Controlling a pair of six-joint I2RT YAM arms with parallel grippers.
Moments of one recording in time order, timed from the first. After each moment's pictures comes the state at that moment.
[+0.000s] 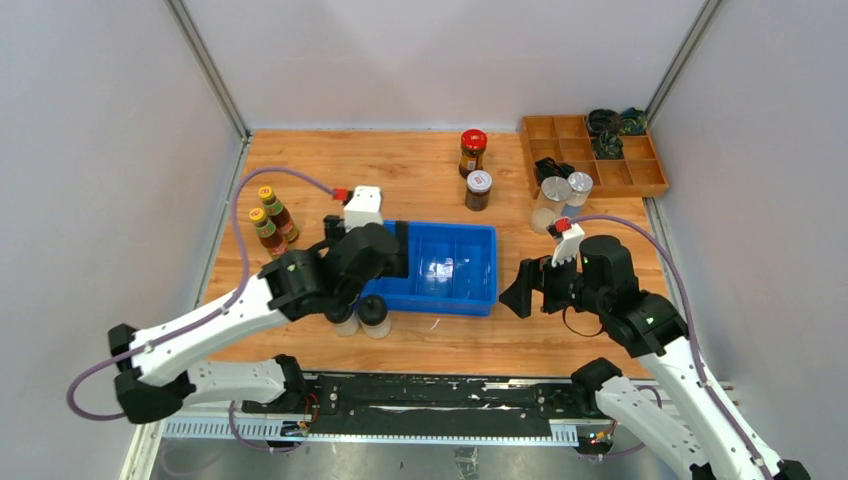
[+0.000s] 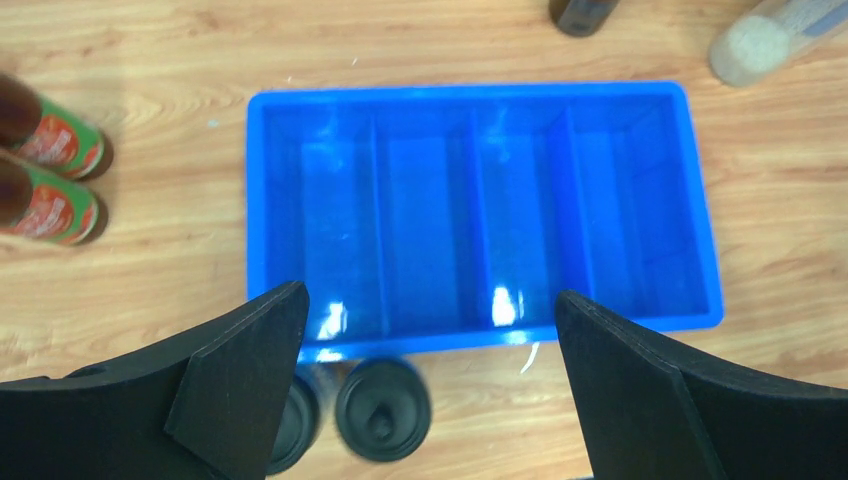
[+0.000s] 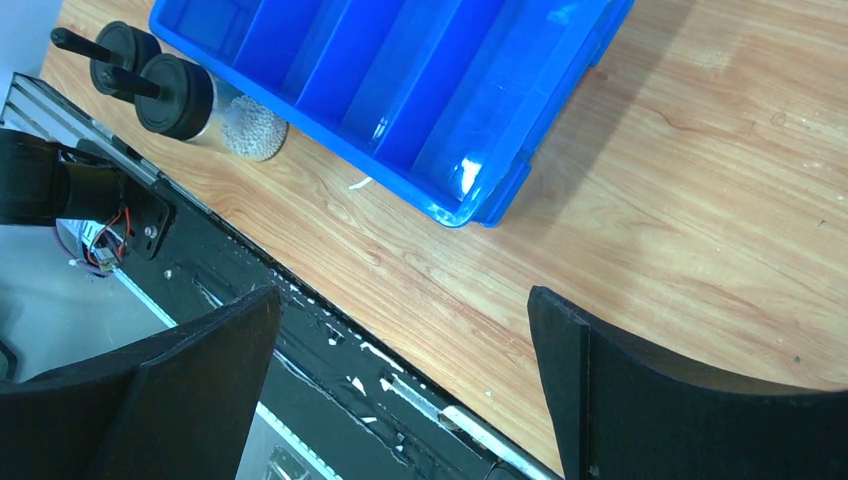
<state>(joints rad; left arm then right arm) -1.07 1.15 1.23 -0.79 -0.75 -0.64 0.49 0.63 0.81 -0.78 -0.28 0.30</state>
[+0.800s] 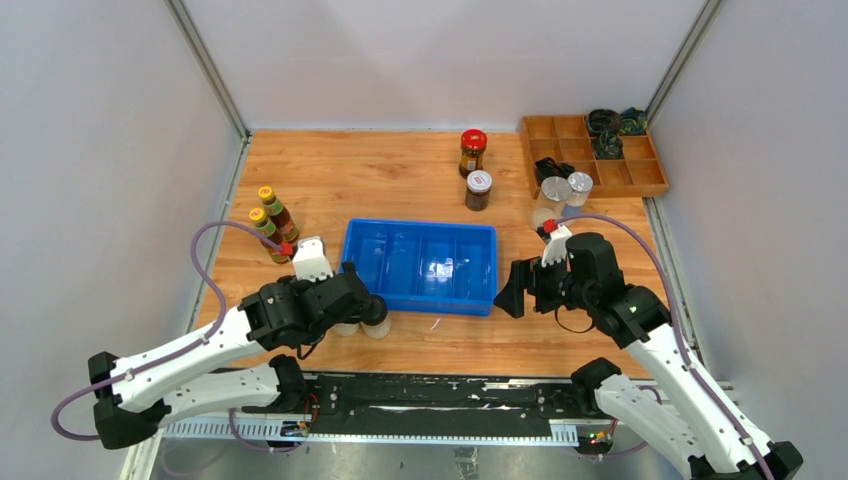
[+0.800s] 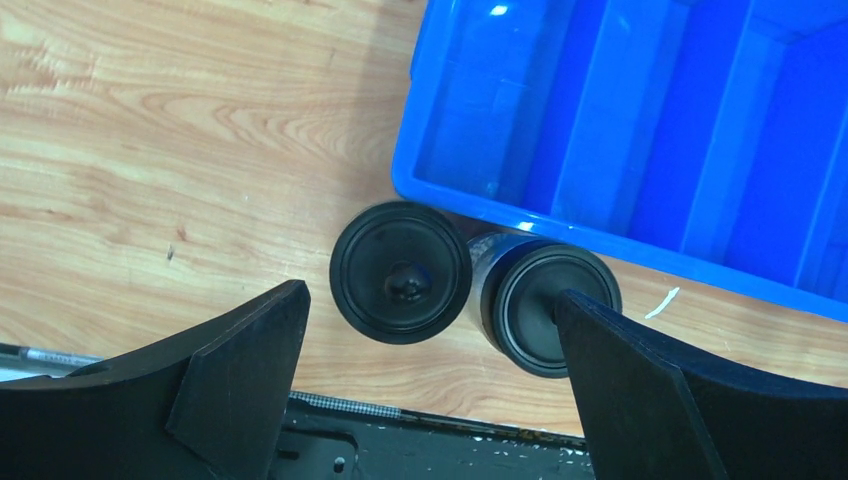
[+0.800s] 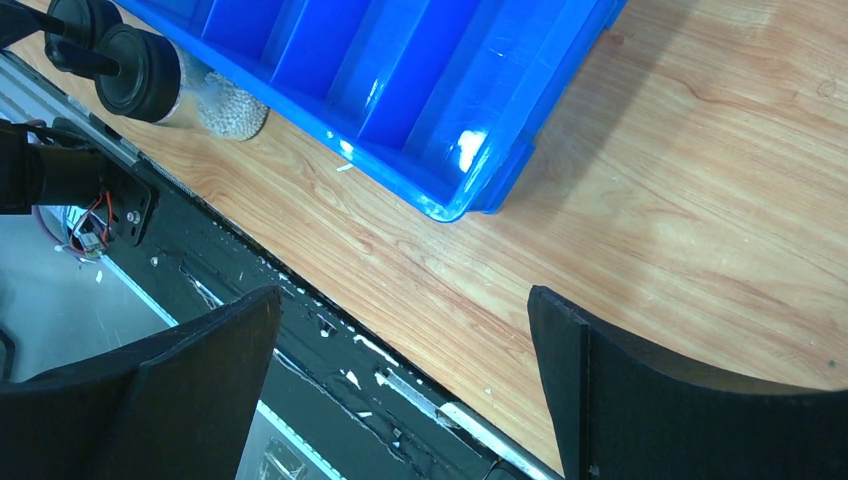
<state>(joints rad) -1.06 0.83 0.84 -1.13 -0.75 -1.16 0.49 0.70 0.76 -0.73 -0.30 0.30</state>
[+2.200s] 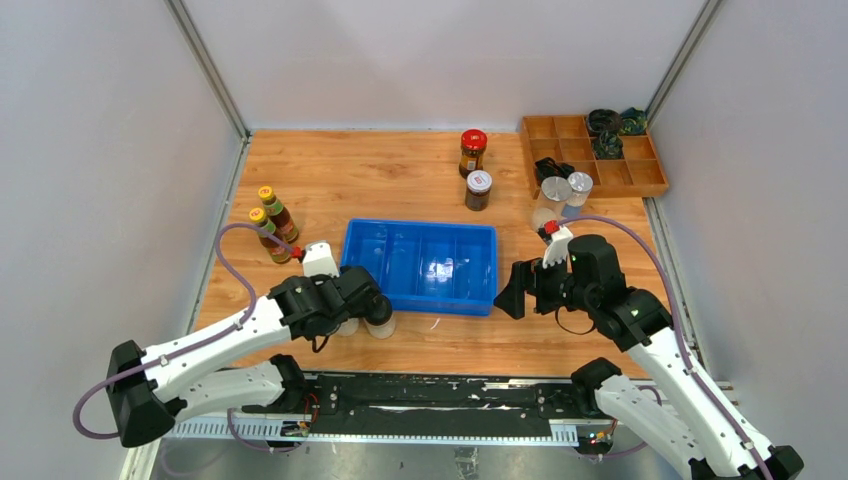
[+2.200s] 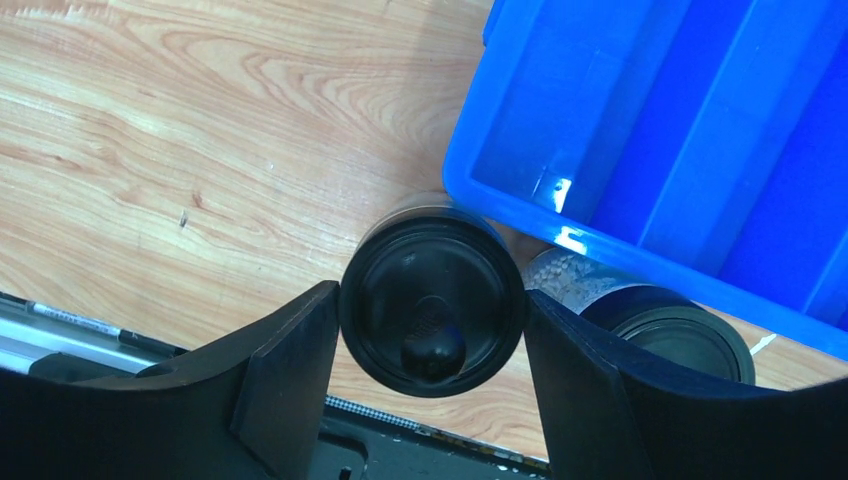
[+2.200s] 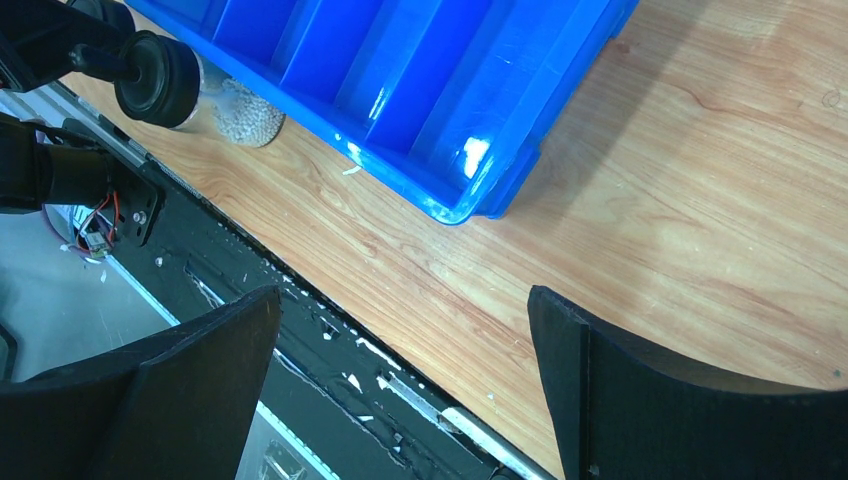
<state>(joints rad) -0.95 0.97 0.76 -1.08 -0.68 -1.21 0.49 0.67 0.74 -0.72 -0.31 0.30</state>
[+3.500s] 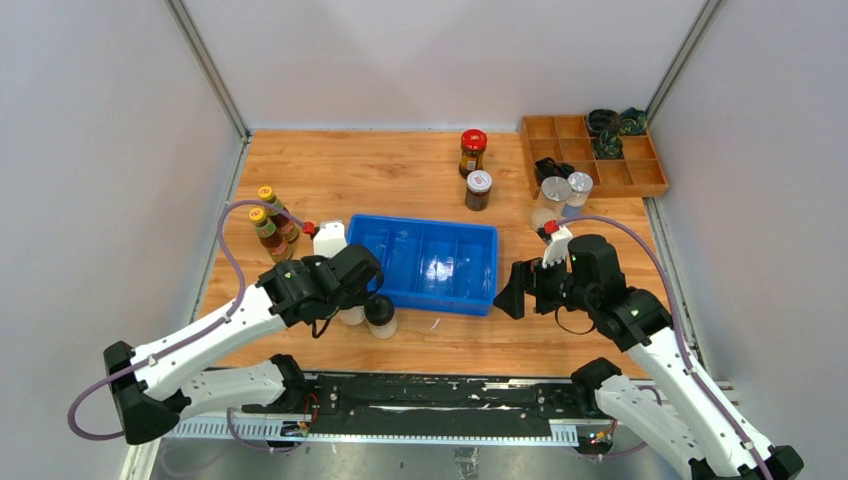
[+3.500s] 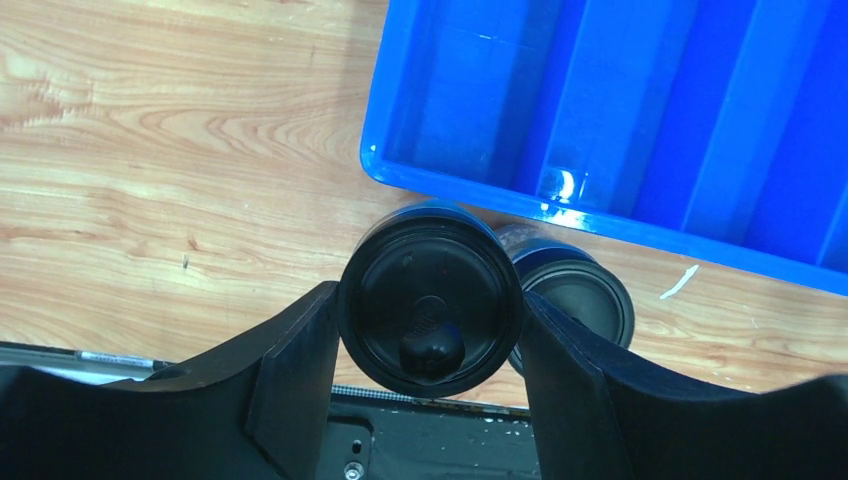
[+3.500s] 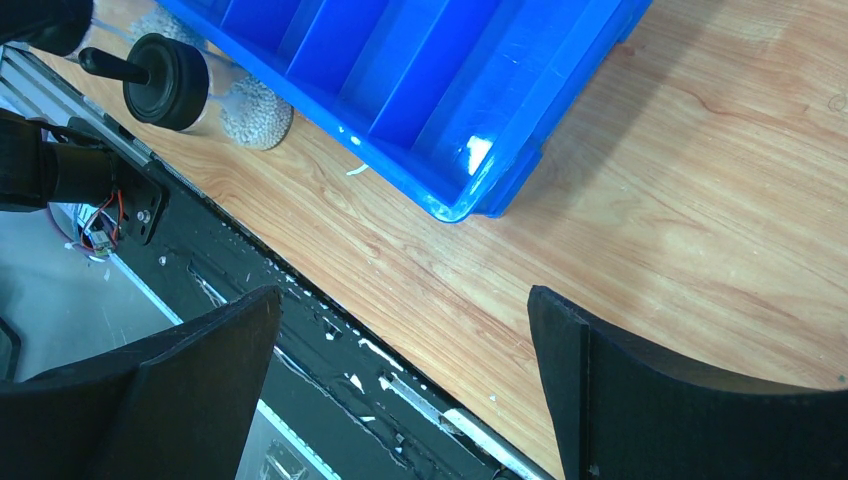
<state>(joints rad) -0.93 1.00 0.94 -1.08 -0.60 -0.97 0.49 0.67 0.74 -0.71 -0.32 0.30</state>
